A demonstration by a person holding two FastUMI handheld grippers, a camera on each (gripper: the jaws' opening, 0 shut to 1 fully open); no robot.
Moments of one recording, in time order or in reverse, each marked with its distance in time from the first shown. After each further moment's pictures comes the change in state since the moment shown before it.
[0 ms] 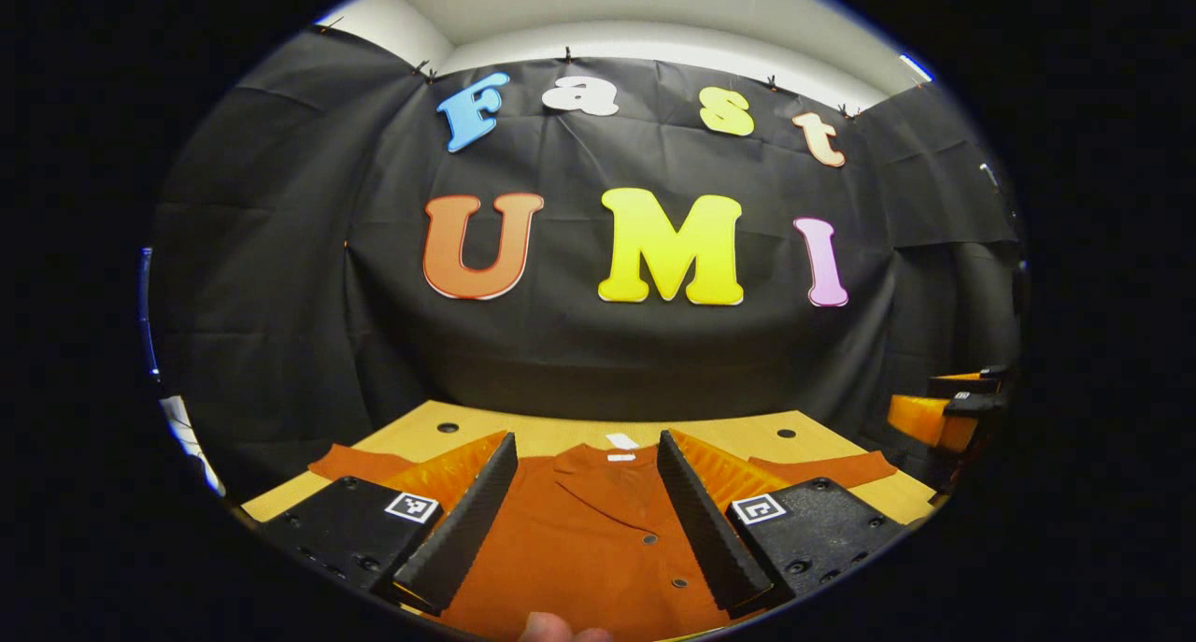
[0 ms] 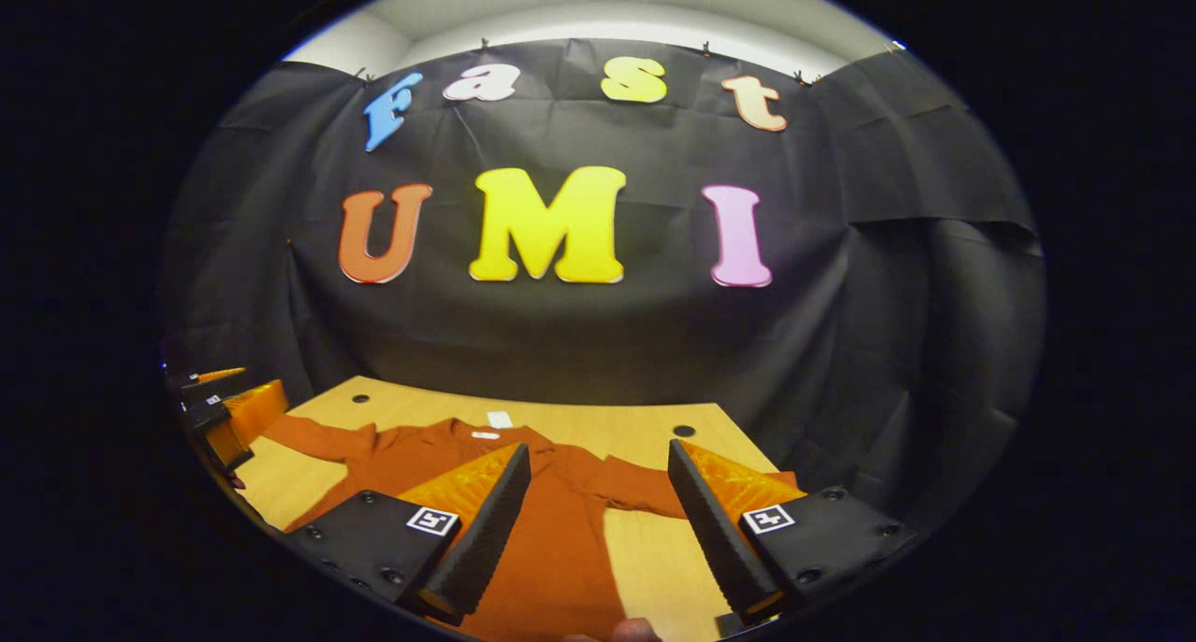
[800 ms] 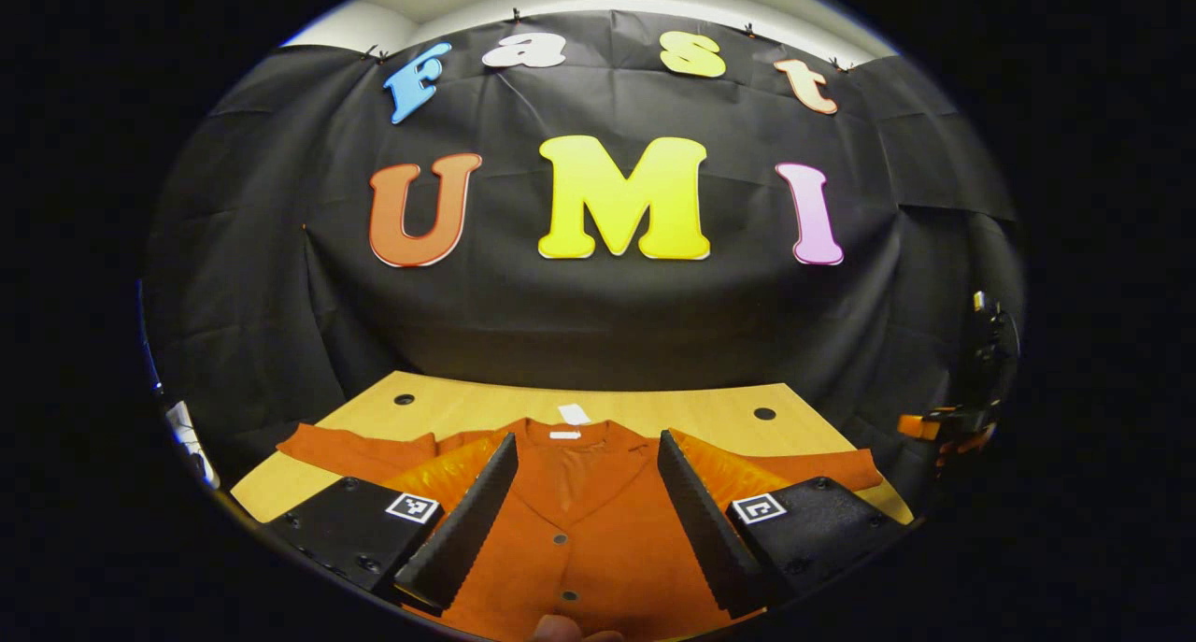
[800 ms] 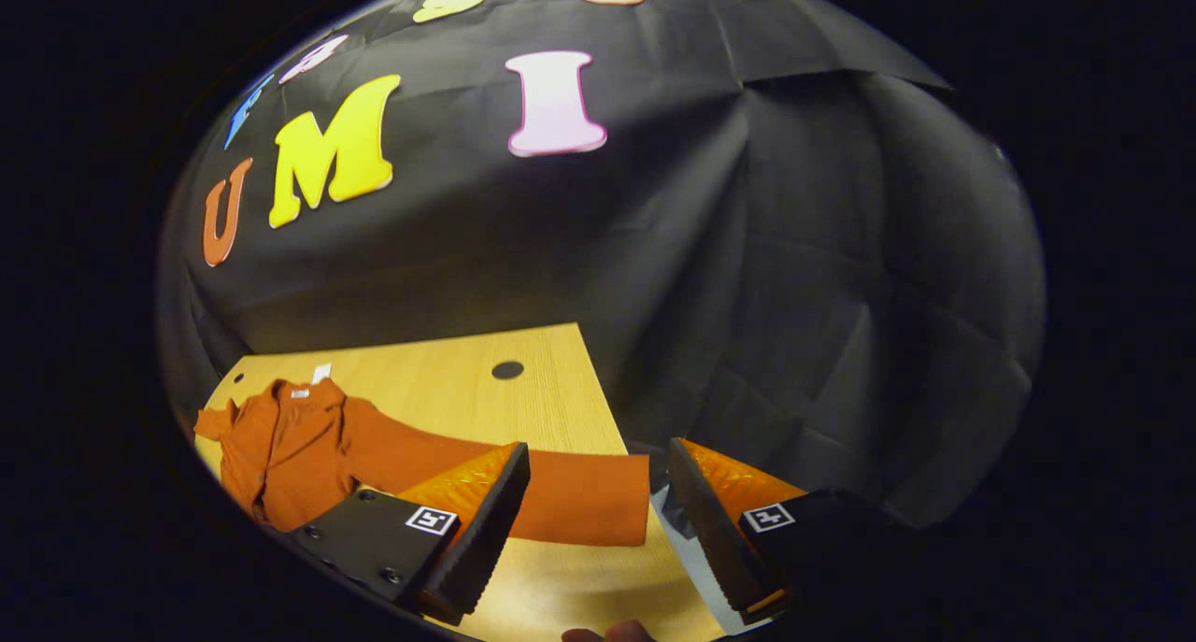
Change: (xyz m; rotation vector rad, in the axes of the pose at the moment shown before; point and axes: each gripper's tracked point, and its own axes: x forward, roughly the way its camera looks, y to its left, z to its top) left arm 0.059 -0.135 0.000 0.027 0.166 0.020; right arm 0.197 -0.288 -0.125 0.147 0.293 -0.110
